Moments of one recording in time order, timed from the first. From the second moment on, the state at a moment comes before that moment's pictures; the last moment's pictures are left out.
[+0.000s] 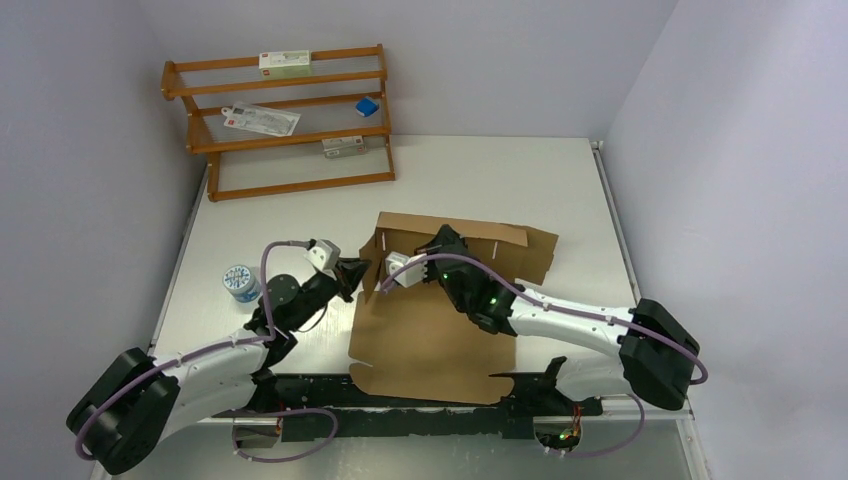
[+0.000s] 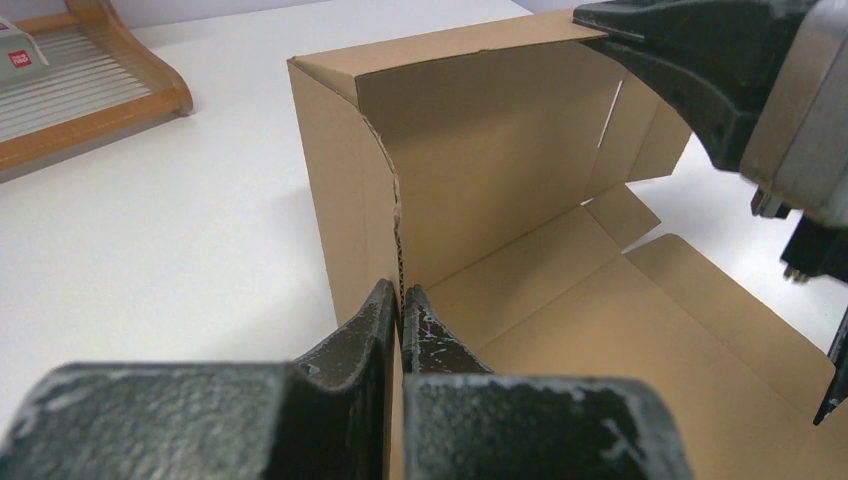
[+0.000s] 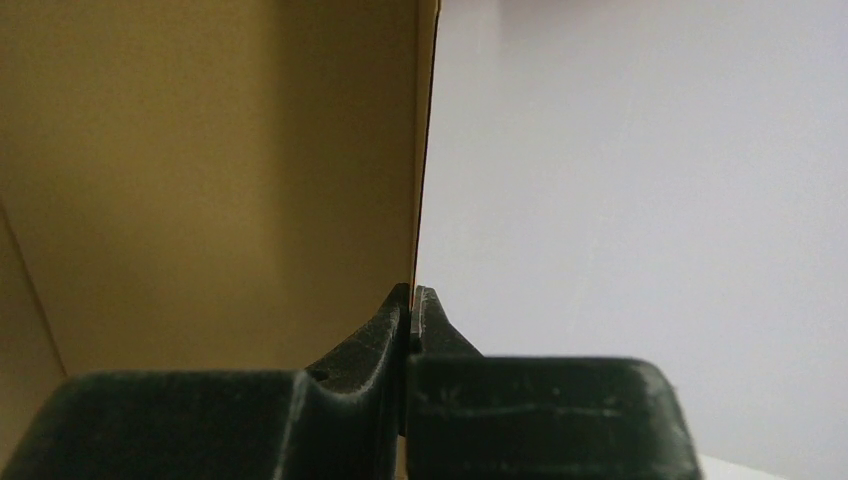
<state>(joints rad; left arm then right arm) -0.64 0.99 0.14 0.87 0.12 -0.19 0.99 1.29 0.70 0.25 0.53 -1.30</state>
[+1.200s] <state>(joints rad) -0.75 1.50 0.09 1.50 -0.25 -0.10 1.09 1.50 0.61 0.70 0.69 -1.55</state>
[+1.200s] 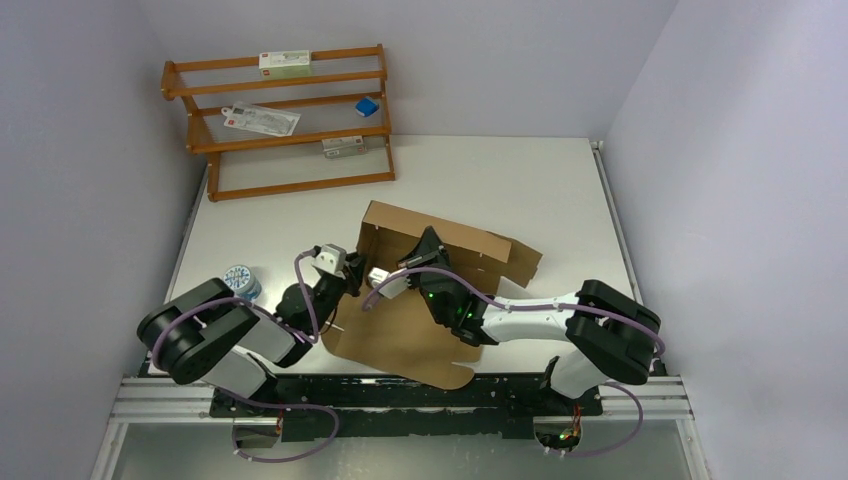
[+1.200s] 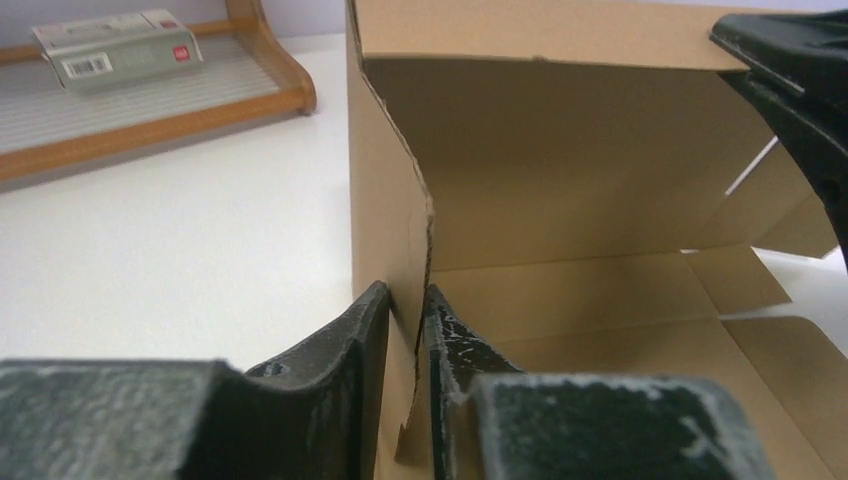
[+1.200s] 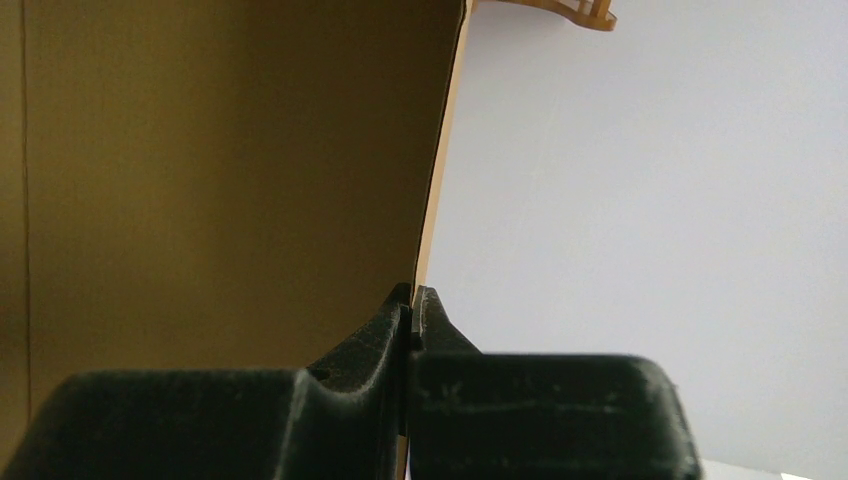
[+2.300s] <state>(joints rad) -0.23 1.11 0.26 0.90 0.35 -0.12 1.09 1.48 0.61 0.68 0.64 -1.55</state>
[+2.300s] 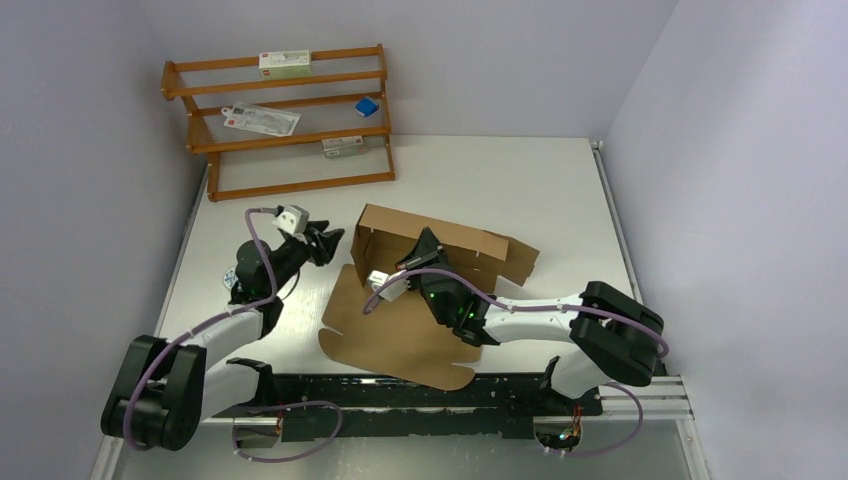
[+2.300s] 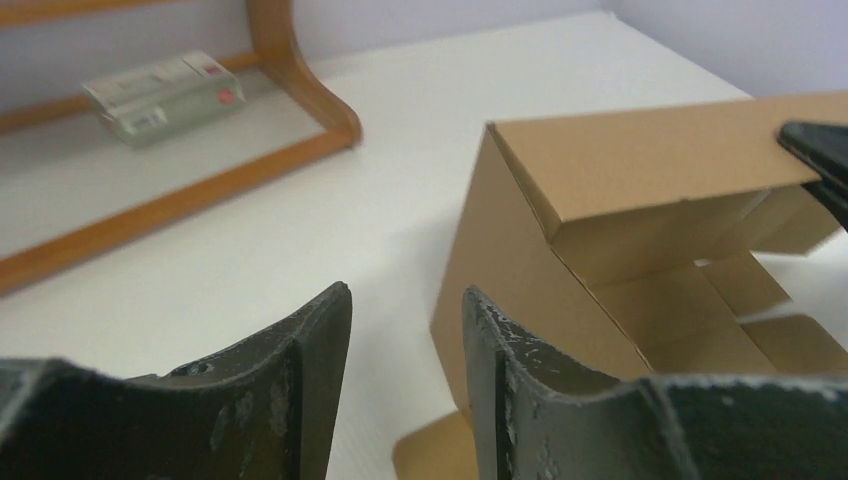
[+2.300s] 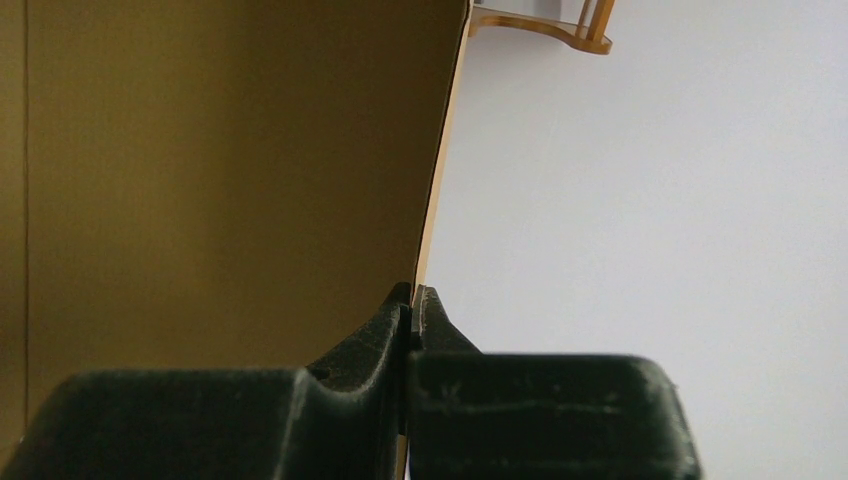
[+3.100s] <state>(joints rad) -0.26 1.26 0.25 0.87 0.54 -0.20 1.09 1.45 0.64 0.59 0.62 -1.53</state>
